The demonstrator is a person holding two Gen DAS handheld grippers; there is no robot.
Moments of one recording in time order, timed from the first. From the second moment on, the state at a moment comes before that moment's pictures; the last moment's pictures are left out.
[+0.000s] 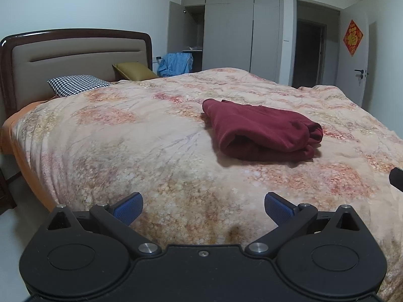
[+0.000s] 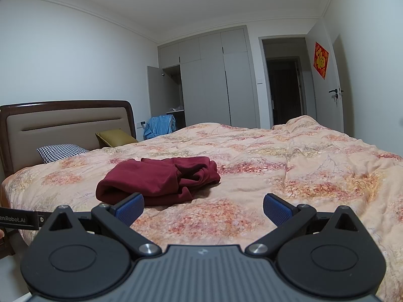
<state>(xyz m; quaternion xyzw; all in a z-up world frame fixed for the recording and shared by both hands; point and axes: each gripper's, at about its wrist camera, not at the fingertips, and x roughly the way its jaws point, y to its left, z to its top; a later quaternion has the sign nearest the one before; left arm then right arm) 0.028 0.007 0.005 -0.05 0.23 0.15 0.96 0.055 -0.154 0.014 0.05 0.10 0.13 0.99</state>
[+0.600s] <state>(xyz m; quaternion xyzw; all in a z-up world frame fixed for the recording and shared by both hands) 0.049 0.016 -0.001 -0.07 0.25 0.15 0.95 0.070 -0.156 0.001 0.05 0.13 0.13 0.98</state>
